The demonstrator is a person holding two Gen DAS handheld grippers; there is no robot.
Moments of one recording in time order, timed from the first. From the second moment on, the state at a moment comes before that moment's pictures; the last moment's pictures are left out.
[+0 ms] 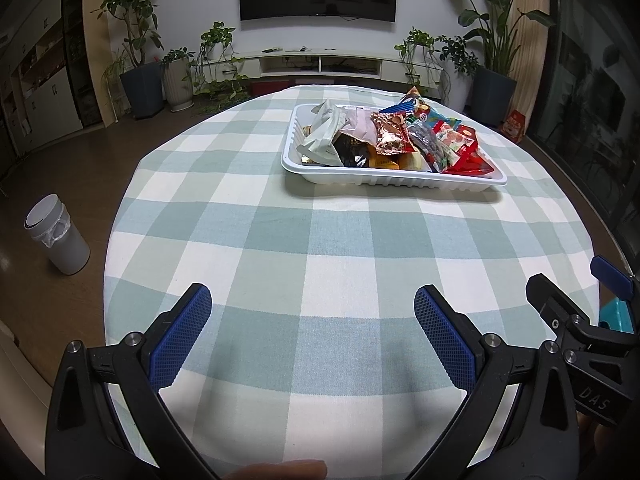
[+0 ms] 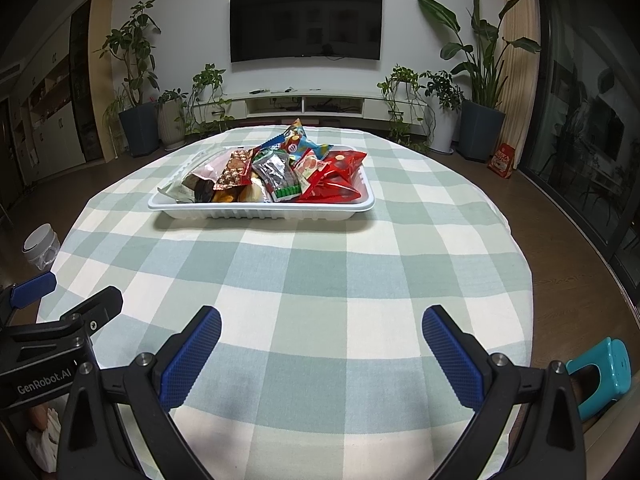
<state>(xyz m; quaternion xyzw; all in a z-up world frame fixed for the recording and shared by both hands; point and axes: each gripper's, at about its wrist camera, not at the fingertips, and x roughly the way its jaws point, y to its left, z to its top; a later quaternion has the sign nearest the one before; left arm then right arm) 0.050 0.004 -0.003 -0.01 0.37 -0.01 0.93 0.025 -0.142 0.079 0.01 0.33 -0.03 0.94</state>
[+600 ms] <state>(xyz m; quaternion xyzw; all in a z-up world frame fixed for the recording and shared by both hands) 0.049 0.005 -0.002 -0.01 0.37 -0.01 0.93 0.026 -0.141 0.081 0.00 0.33 -0.03 0.94</state>
